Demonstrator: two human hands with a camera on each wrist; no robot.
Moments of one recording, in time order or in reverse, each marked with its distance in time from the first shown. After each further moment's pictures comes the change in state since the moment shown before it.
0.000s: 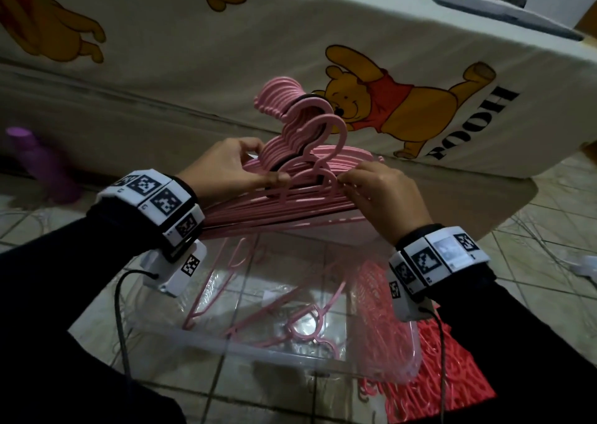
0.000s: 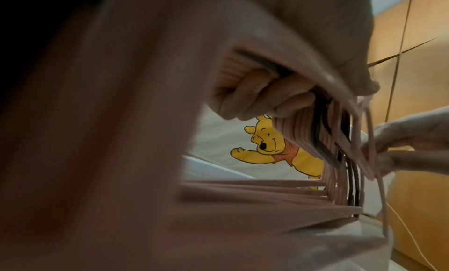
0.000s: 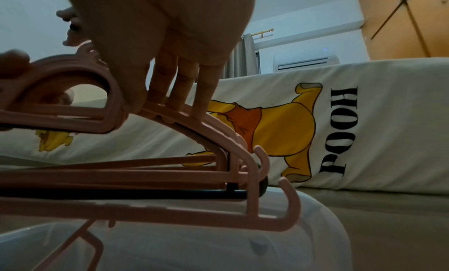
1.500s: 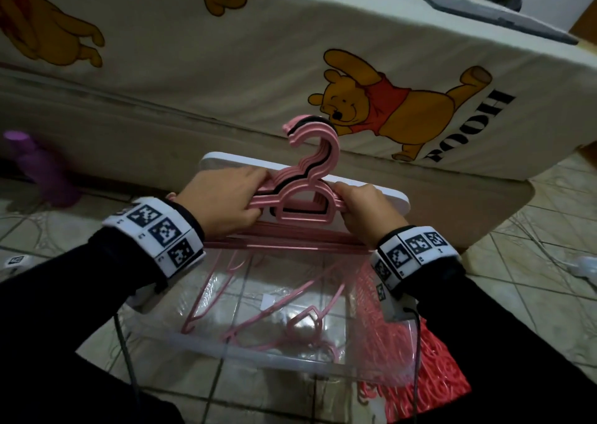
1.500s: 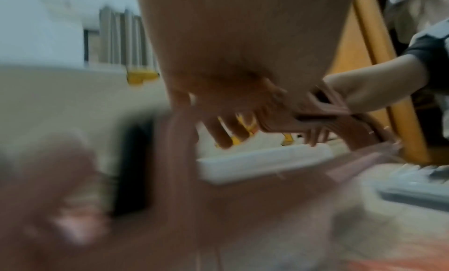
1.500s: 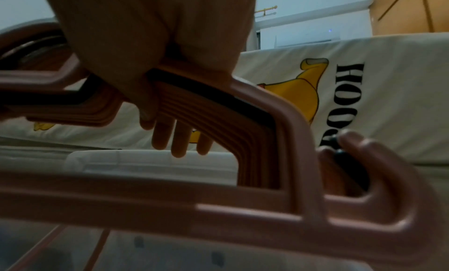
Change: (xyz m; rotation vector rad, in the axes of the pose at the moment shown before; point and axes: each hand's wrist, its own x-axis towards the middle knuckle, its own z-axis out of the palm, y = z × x) left_hand -0.021 0.001 0.008 0.989 -0.061 0.190; right_hand 0.007 0.008 0.035 -0.047 -0.333 0.175
